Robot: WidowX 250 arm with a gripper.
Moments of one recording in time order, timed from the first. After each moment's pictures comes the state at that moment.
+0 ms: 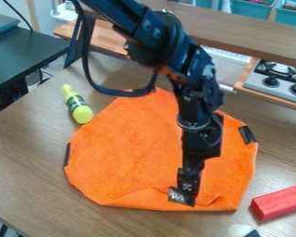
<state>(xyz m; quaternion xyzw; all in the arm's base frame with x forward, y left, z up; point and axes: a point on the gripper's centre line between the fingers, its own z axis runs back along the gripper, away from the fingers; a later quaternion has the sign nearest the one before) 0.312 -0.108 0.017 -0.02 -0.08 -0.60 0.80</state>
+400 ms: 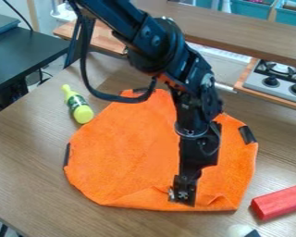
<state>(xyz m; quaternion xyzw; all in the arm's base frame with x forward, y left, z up) 0.306 -0.105 0.011 -0.02 -0.07 -0.60 0.79</state>
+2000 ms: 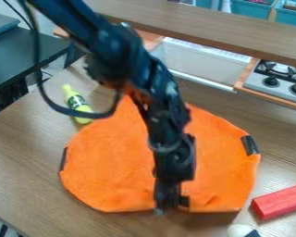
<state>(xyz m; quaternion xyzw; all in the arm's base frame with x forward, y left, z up) 0.275 -0.089 0.011 -0.06 -0.10 -0.61 0.79</state>
